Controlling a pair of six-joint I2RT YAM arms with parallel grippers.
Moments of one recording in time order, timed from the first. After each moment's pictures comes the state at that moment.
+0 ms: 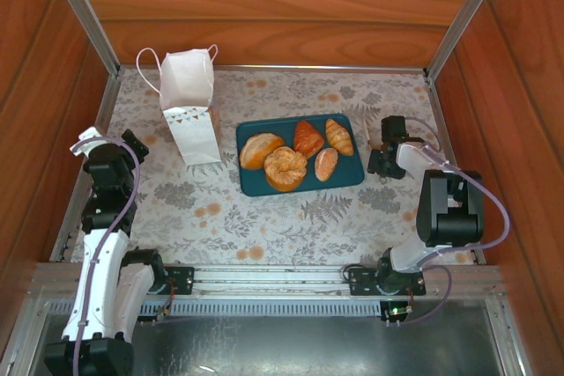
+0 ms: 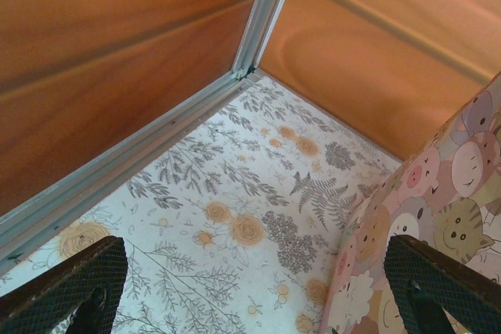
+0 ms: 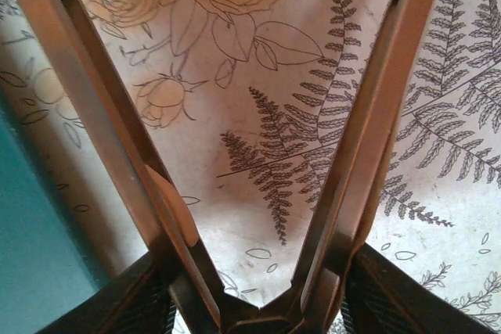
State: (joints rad) left arm 0.07 0.66 0.60 -0.28 -0.31 -0.50; right arm 0.03 1.60 0.91 -0.56 0.14 0.21
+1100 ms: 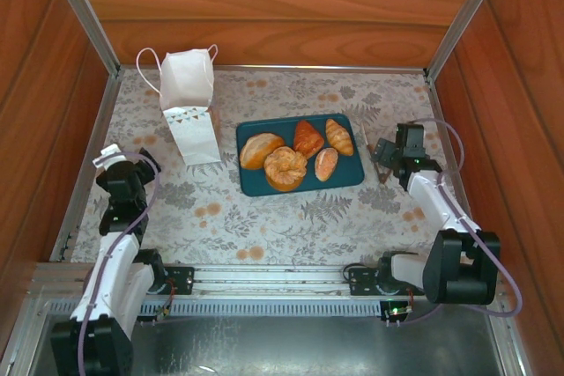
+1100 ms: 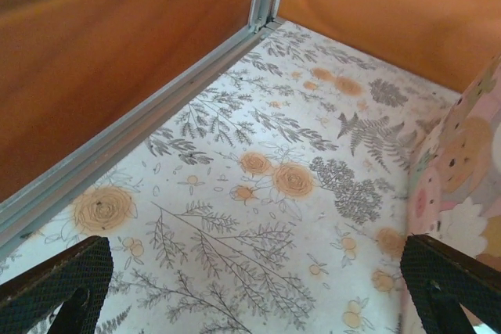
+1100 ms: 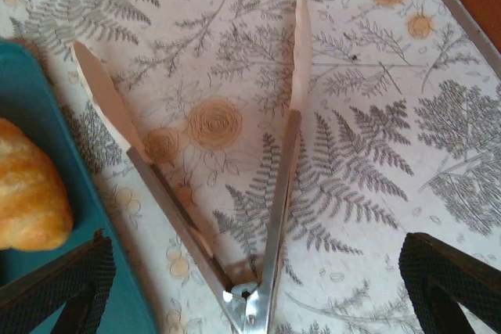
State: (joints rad) left arm 0.07 0.71 0.28 0.05 -0.32 -0.32; right arm 0.02 1.22 0.71 -0.33 0.23 0.28
